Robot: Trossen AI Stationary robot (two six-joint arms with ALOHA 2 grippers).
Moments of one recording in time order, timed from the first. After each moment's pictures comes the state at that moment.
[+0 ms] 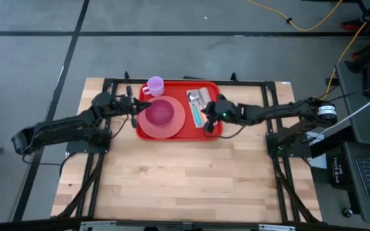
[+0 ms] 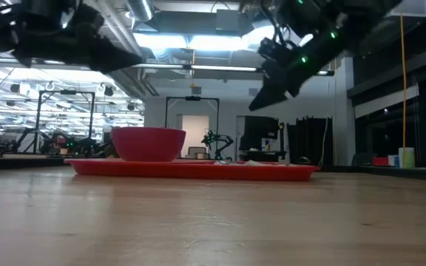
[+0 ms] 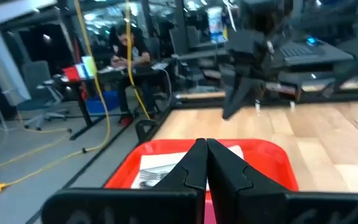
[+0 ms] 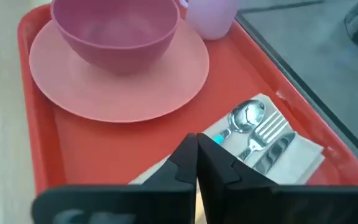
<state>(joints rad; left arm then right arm) 0.56 0.70 0.26 0.41 0.29 0.15 -0.18 1.46 0.83 0.01 0.30 0.02</state>
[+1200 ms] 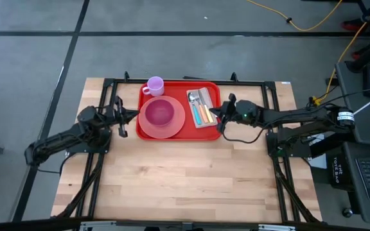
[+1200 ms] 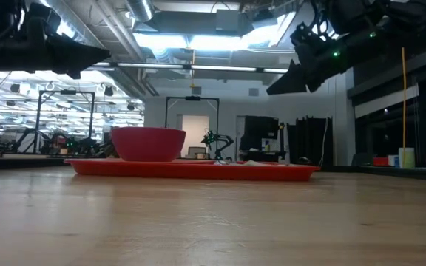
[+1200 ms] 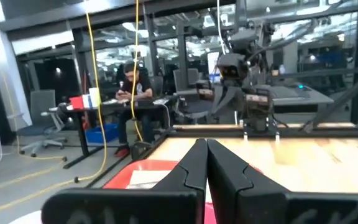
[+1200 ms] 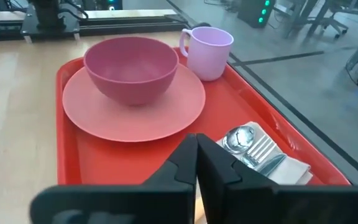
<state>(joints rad) 0.49 0.05 0.01 0.21 0.22 0.04 -0.20 1.19 0.53 0.30 0.22 -0.02</state>
